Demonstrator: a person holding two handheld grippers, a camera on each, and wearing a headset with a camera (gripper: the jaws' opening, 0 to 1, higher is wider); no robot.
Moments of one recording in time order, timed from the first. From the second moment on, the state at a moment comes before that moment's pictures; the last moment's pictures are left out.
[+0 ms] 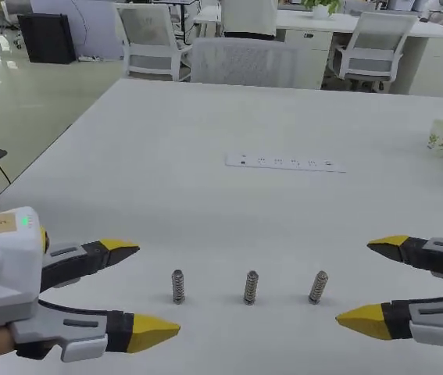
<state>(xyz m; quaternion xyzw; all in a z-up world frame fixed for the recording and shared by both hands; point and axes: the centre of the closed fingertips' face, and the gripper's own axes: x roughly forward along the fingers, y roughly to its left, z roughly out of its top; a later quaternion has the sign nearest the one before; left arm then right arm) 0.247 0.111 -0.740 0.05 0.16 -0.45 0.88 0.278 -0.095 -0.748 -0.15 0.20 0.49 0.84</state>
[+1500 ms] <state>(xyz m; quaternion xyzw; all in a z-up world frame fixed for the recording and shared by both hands) 0.241 0.121 -0.745 0.03 0.16 -0.43 0.89 0.268 -0.101 -0.753 -0.09 0.18 0.47 0.86</state>
